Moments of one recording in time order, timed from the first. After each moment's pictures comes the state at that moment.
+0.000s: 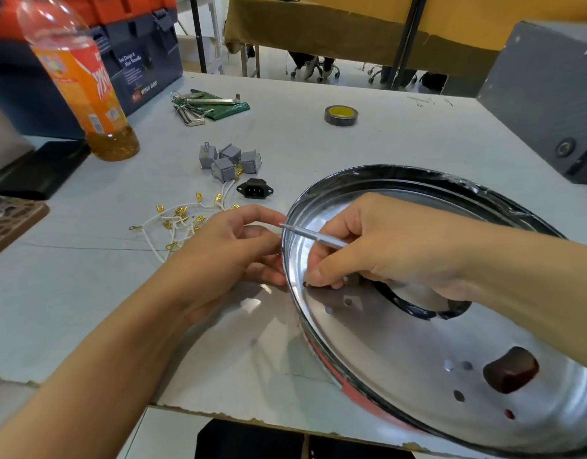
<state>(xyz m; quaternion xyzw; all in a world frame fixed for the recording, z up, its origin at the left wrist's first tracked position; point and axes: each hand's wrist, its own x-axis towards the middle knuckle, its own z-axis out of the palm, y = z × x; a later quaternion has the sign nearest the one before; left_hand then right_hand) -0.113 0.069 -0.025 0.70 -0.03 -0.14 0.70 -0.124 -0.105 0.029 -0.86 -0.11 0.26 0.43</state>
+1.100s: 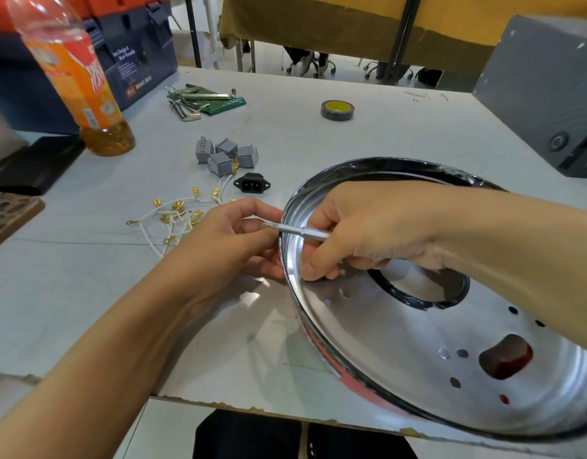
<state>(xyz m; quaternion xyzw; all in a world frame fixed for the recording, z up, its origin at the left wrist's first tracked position) -0.115 0.066 -0.024 0.69 -0.04 -0.13 0.71 -0.115 -0.093 0.037 -0.89 -0.12 0.30 0.33</state>
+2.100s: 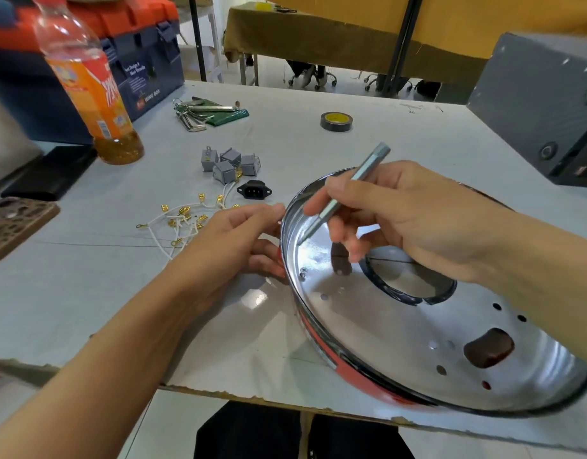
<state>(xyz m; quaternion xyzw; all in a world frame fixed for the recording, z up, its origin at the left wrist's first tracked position) -0.118 0.063 -0.025 0.64 -0.05 -0.15 0.75 -0.128 -0.126 0.035 -0.76 -0.16 0.19 0.60</state>
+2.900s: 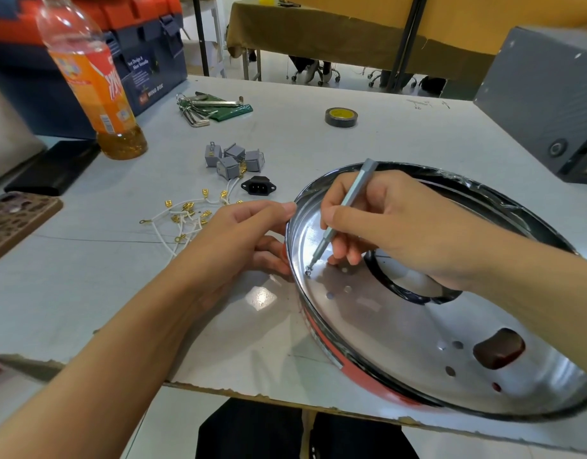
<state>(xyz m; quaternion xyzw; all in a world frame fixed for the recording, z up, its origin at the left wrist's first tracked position) -0.118 0.067 -0.024 0.67 -0.08 -0.16 0.72 -0.132 -0.113 0.026 -0.83 -0.17 0.12 0.52</state>
